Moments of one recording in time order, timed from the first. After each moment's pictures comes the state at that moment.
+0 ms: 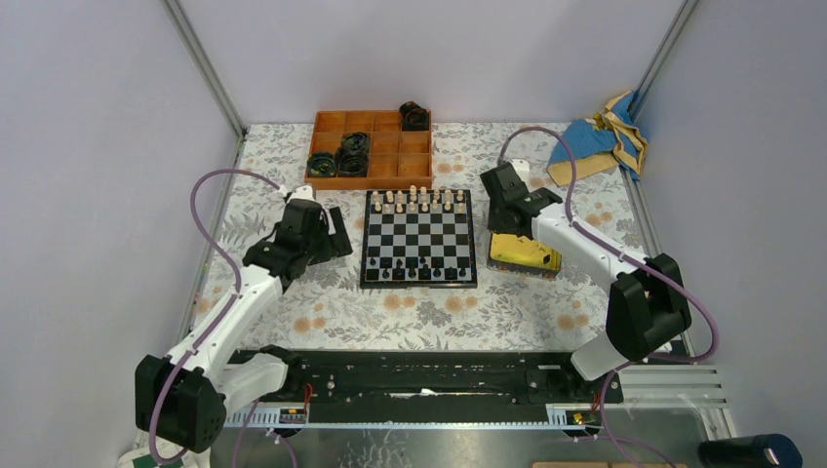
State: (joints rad) left arm -0.32 1.07 0.79 -0.54 -0.17 -0.49; right arm 0.50 1.54 1.15 -0.62 0.36 0.49
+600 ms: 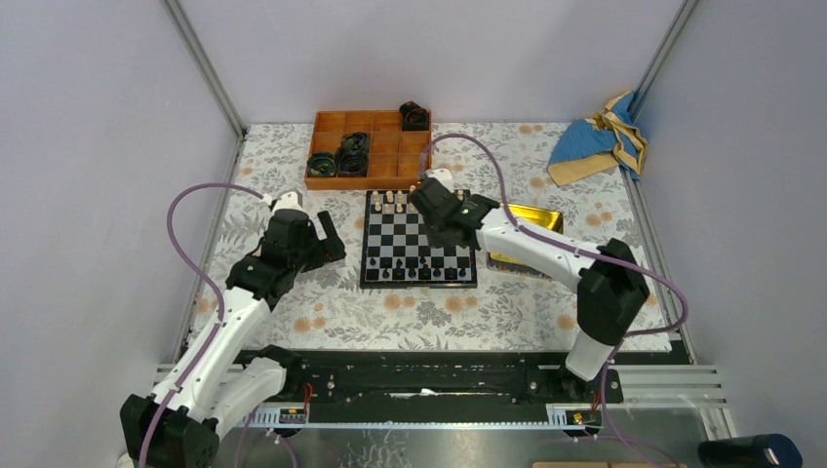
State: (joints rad) left arm -0.32 0.90 0.76 -0.59 -0.17 -0.55; right arm 0.83 1.69 1.38 -0.68 0.35 0.49
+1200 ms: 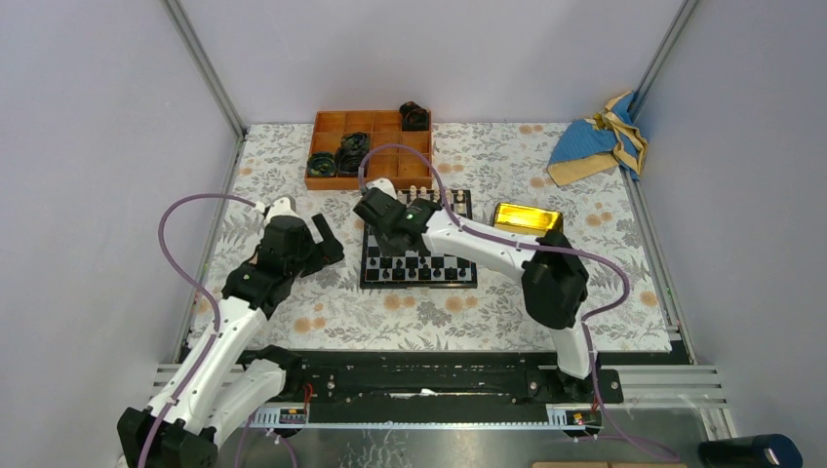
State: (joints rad) left arm -0.32 0.83 0.73 -0.60 -0.18 -0.62; right arm 1.01 1.99 1.72 -0.73 0.30 0.45
